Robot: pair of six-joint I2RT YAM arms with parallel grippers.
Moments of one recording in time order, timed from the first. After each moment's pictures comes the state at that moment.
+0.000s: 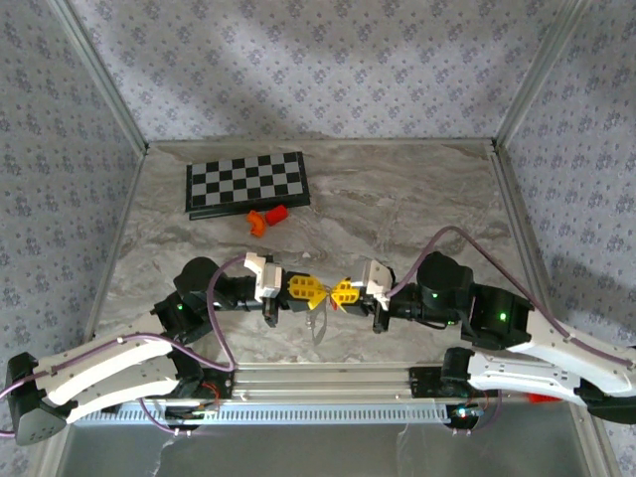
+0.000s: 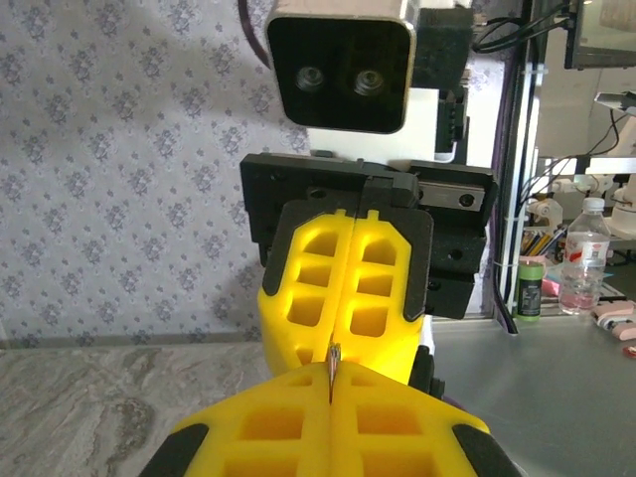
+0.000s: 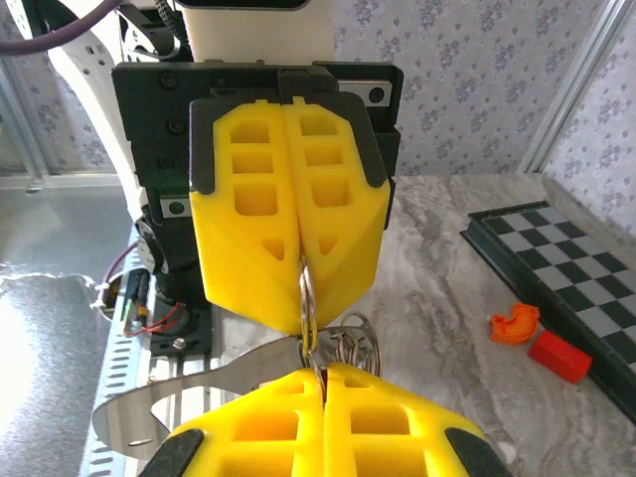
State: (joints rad) left arm -1.04 0.79 0.64 0.35 0.57 -0.07; right arm 1.21 0.76 0.98 -0.47 -0.12 -0.16
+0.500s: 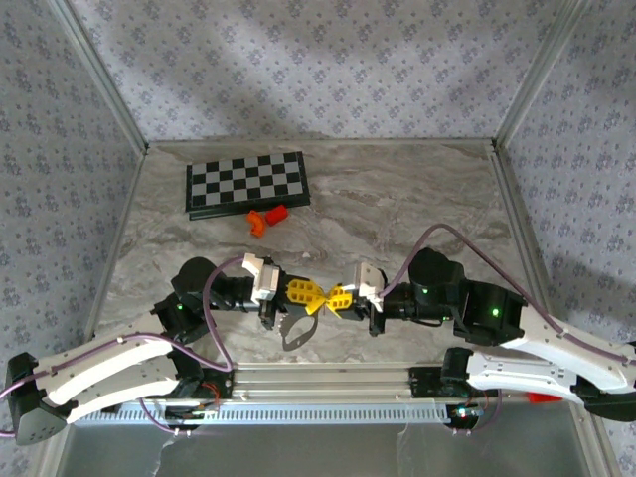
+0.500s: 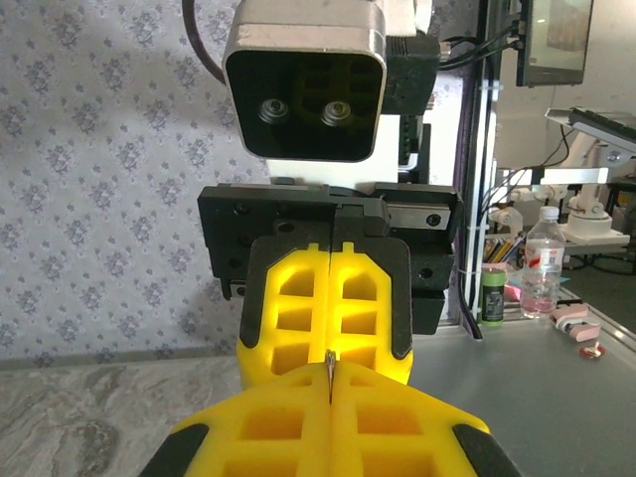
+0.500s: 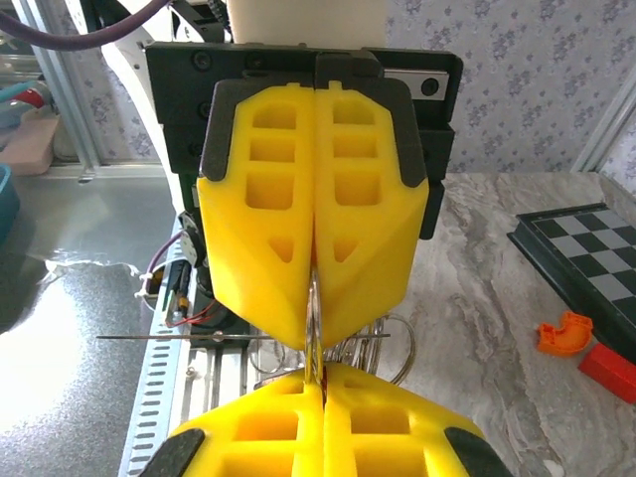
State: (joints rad) left arm -1.04 0.80 0.64 0.38 0.64 -0.12; right arm 1.20 0.81 1.01 -0.48 -0.22 -0.16
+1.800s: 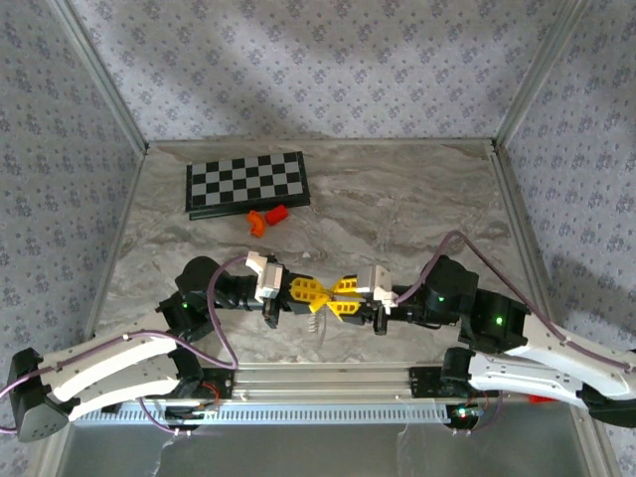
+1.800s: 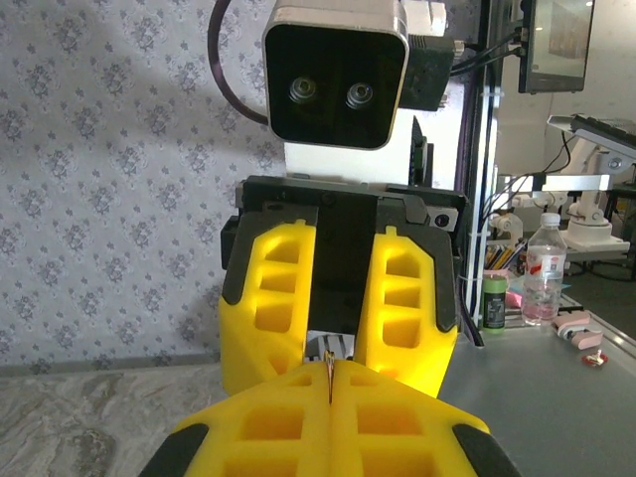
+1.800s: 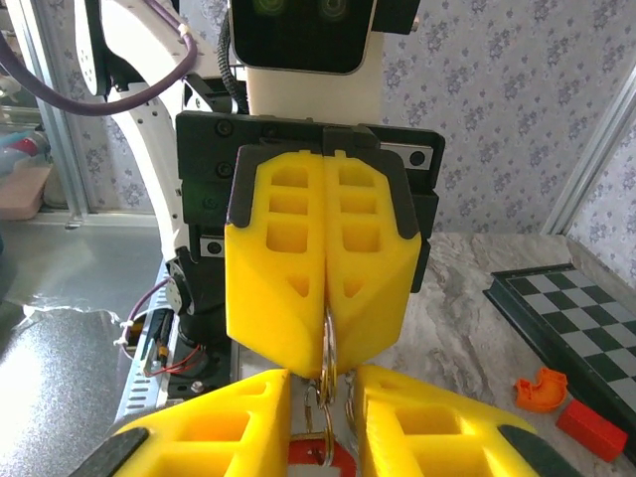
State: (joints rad) left arm -1.04 0.83 0.64 0.43 0.63 -0.12; right arm 1.20 0.71 0.89 -0.31 -0.21 -0.17
